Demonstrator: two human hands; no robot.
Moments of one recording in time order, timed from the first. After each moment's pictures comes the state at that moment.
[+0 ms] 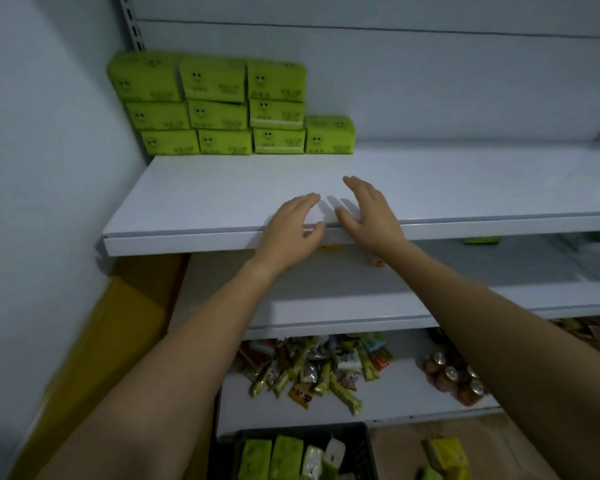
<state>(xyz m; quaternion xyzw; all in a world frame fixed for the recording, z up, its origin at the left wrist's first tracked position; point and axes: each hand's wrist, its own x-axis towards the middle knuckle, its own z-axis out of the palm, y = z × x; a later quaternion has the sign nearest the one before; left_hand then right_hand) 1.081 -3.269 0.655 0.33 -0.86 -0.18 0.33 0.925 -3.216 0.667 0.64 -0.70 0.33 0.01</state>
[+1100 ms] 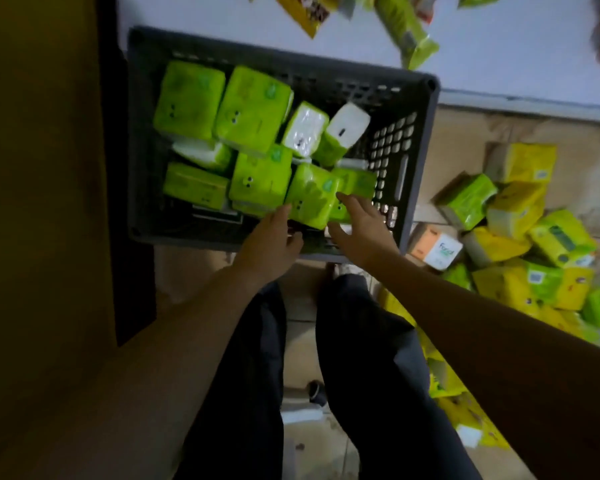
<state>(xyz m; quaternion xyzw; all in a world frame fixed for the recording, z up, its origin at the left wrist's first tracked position) 1.131 -2.985 -0.048 0.57 -0.64 -0.50 -0.12 0.971 -2.949 -0.056 0.48 -0.75 0.01 -0.45</state>
